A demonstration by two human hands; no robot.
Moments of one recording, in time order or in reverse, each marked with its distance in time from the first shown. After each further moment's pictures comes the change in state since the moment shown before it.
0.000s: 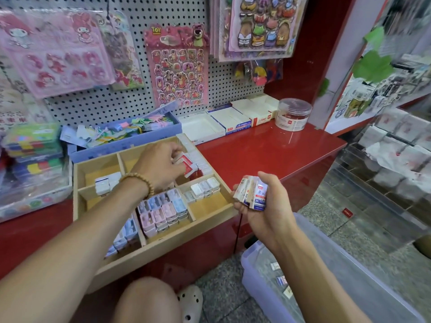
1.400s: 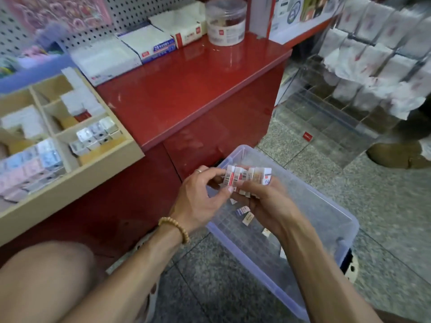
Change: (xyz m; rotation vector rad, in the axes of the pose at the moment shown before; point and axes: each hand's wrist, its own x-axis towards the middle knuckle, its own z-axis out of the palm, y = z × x) left_hand -0.122 0.134 0.225 -0.489 -0.270 0.166; right_hand -0.018 0.006 -0.226 -0.094 -0.040 -0.020
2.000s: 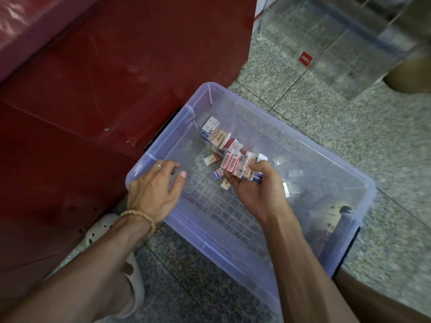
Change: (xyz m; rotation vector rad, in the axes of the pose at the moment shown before) left_hand 0.032 -0.144 0.106 0.570 -0.191 -0.189; right_hand 0.079 0.106 -0.141 0.600 0.354 0.179
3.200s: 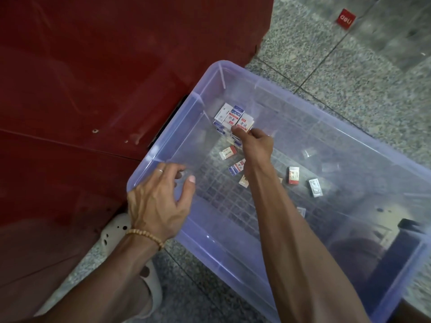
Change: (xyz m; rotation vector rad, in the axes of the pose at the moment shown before) left_hand 0.000 0.000 0.009 0.047 0.116 -0.016; right_hand 0.134 0.030 0.004 -0.573 0.421 -0.205
